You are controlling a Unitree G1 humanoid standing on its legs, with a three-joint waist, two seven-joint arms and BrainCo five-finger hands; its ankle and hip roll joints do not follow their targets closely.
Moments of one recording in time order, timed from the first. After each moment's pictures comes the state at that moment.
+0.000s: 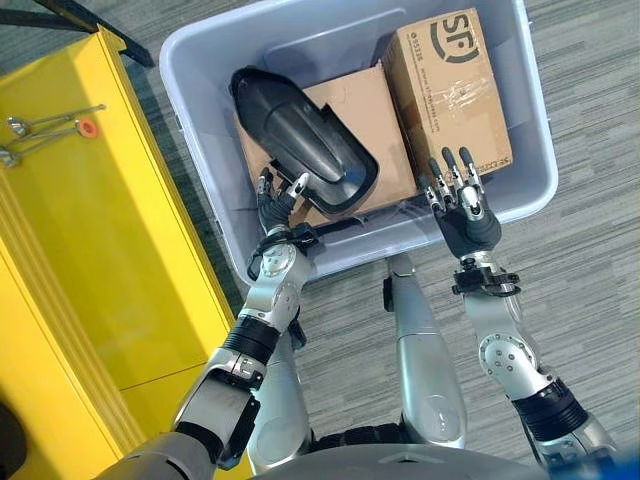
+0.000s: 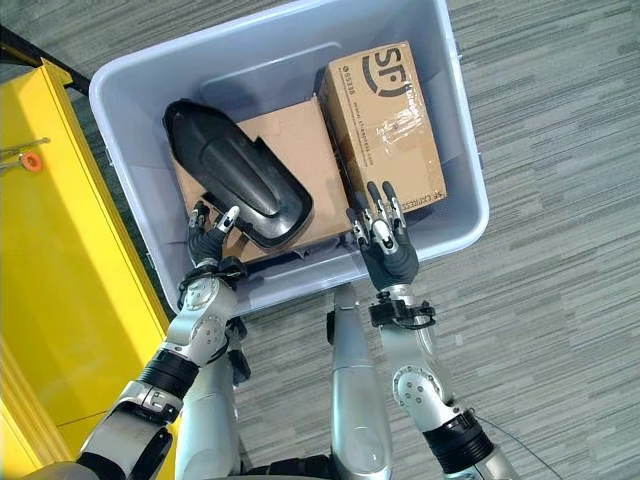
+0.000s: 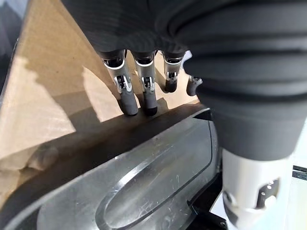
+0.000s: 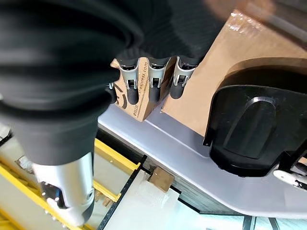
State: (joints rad) left arm -0.48 0.14 -0.25 0.41 -0.68 -0.19 0.59; right arm -0.15 -0.38 0.39 -0.17 1.16 -0.34 -0.07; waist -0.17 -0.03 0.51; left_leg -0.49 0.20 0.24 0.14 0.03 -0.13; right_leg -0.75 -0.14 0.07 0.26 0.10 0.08
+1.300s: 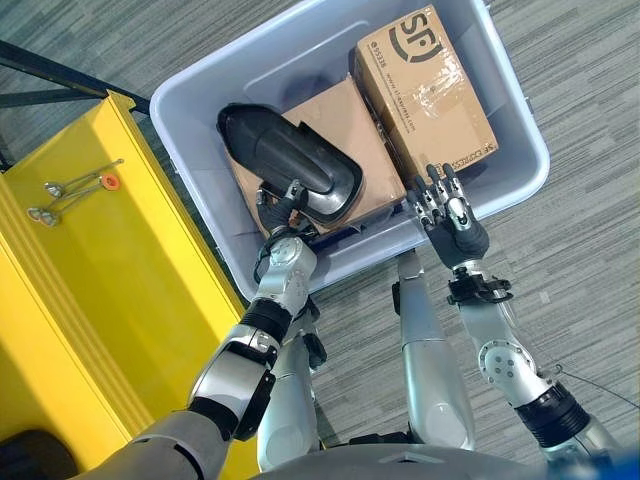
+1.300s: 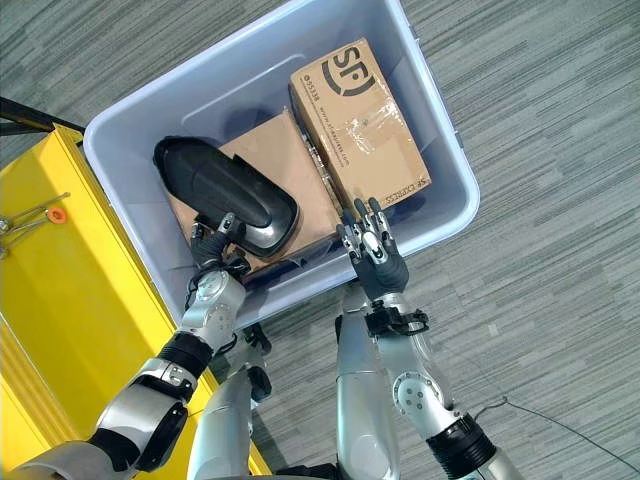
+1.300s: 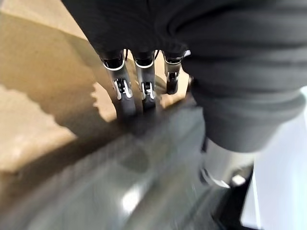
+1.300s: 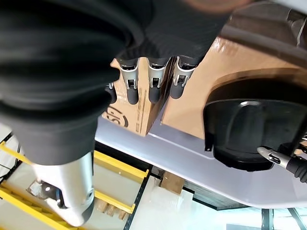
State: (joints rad) left arm -0.61 0.09 -0.22 0.72 -0.70 -0.25 0.69; right arm -0.12 -0.42 0.45 -0.15 1.20 -0.33 -0.06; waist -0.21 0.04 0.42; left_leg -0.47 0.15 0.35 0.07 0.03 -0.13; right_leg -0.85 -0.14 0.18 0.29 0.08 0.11
